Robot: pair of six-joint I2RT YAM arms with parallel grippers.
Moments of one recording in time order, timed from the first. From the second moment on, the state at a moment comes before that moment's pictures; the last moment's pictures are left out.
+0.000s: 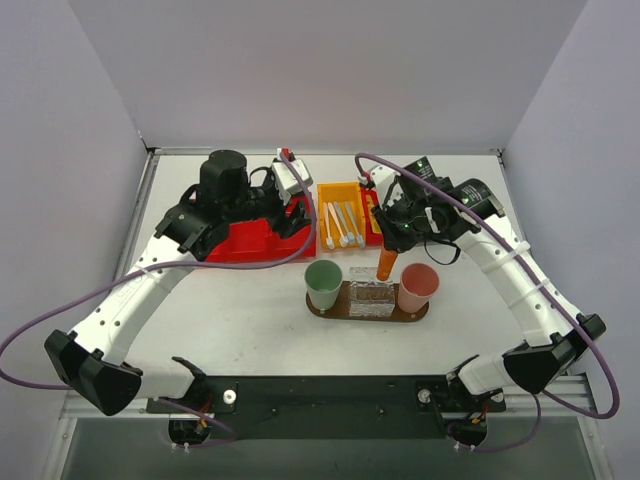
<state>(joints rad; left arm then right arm) -0.57 1.31 1.42 -0.47 0.50 0.33 0.58 1.41 1.64 -1.20 -0.09 -0.16</state>
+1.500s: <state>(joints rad) -0.57 1.29 1.40 -0.48 0.48 0.35 0.58 1.42 1.51 -1.11 -0.07 -0.16</state>
